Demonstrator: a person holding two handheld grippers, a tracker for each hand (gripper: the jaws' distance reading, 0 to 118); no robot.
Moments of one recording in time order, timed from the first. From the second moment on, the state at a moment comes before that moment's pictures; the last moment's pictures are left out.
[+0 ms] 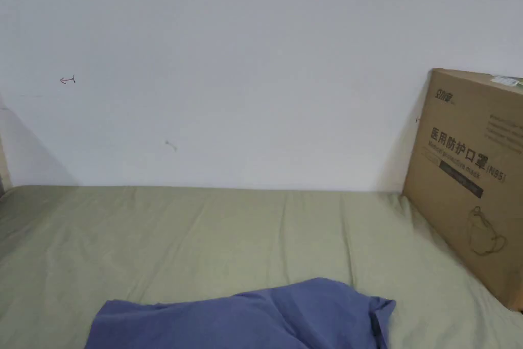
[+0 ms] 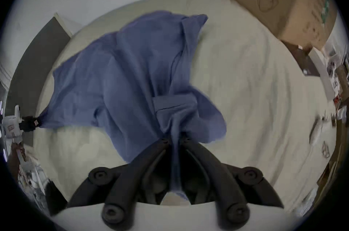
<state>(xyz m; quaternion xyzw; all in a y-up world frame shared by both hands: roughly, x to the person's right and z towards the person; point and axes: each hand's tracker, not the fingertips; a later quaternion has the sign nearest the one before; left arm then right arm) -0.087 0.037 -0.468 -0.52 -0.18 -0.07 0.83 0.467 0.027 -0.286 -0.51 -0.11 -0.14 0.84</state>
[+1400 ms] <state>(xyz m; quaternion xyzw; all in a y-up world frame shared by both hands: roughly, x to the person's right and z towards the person) -0.066 0.162 -0.307 -0.35 -0.27 -0.04 0.90 0.374 0.162 -0.120 -0.33 -0.13 -0.14 0.93</state>
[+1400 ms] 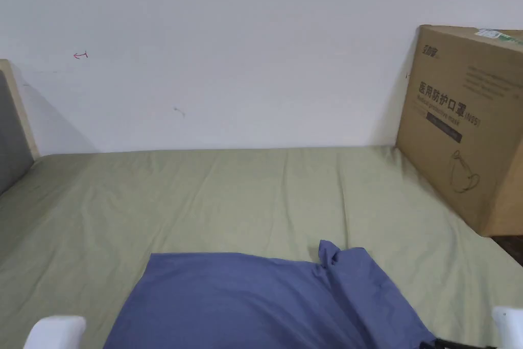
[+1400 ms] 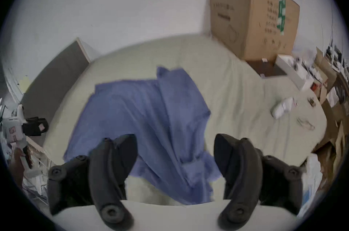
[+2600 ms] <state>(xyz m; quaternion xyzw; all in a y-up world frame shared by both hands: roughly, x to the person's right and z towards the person) 0.022 -0.024 -0.718 -0.51 -0.17 -0.06 0.84 0.423 0.085 -0.243 -0.34 -0.09 -0.18 0.92</state>
